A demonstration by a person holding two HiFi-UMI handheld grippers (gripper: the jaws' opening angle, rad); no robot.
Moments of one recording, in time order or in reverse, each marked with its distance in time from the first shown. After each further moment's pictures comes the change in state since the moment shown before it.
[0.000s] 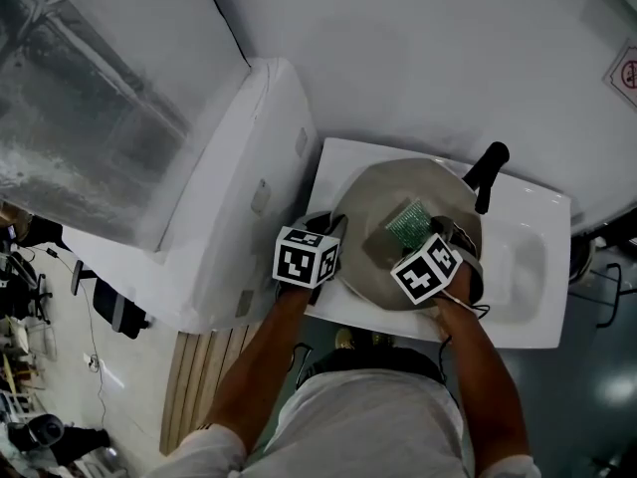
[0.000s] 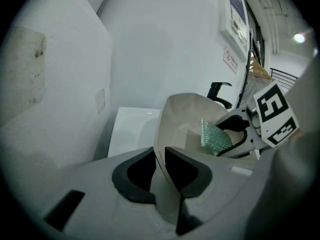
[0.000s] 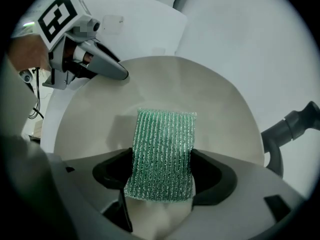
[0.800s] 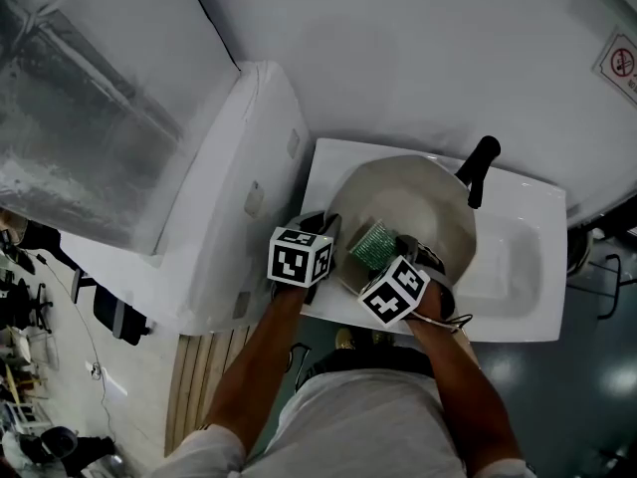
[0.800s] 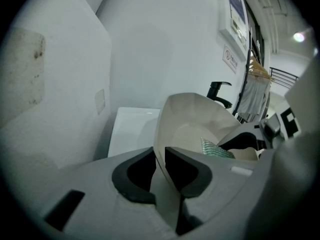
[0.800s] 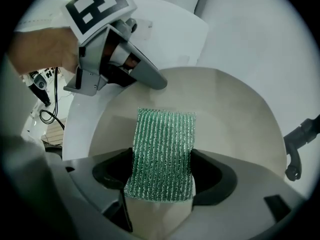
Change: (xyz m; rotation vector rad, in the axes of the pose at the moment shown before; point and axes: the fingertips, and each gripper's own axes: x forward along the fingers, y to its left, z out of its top) left arm 0.000 -0.001 0.000 0.005 0.002 0.002; right arm -0.007 0.077 0.017 -0.029 -0.053 0.130
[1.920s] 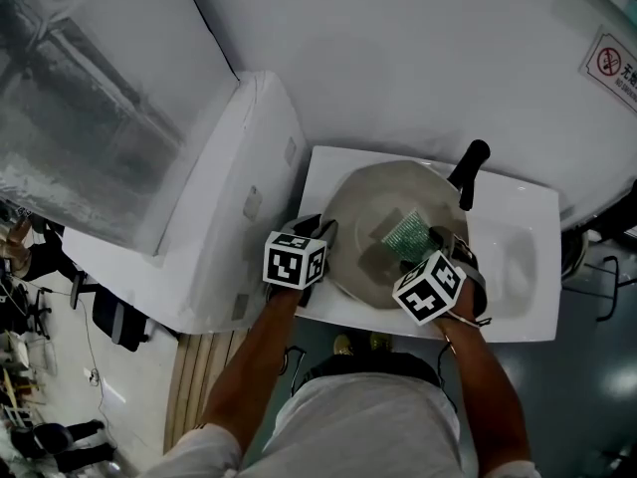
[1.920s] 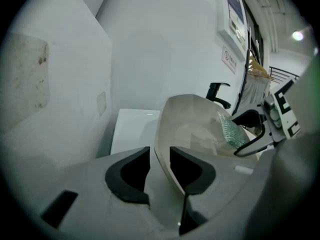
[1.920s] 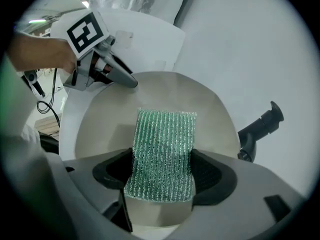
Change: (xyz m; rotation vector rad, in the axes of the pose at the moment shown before) left arm -0.006 0.000 0.002 0.011 -0.011 0.008; right arm -0.049 -0.066 -0.034 0.018 0.000 -0.149
